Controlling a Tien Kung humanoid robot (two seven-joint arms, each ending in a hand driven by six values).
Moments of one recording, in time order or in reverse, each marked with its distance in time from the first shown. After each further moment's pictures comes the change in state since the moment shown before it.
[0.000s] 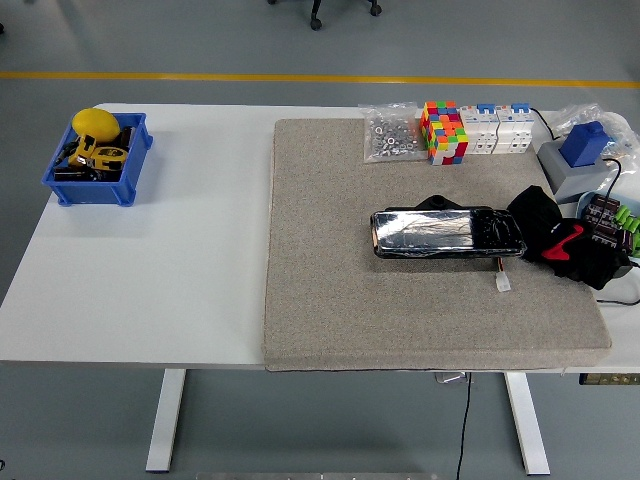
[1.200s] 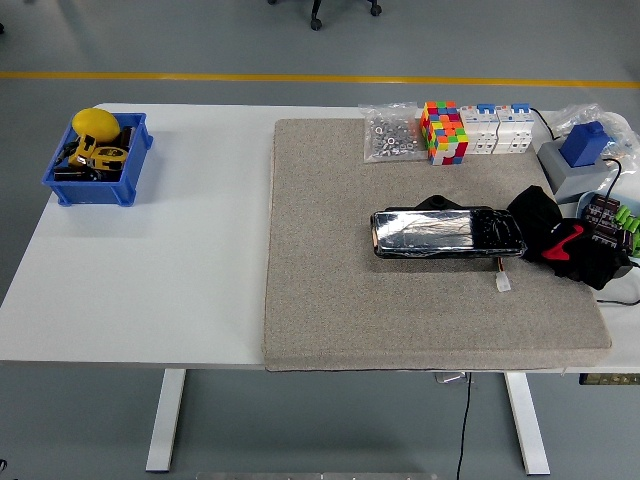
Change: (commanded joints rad) left arm -0.001 -0.006 -0.013 0.000 0.004 0.001 0.000; right arm 0.011 -0.003 -0.001 0.000 0.026 0.012 -0.043
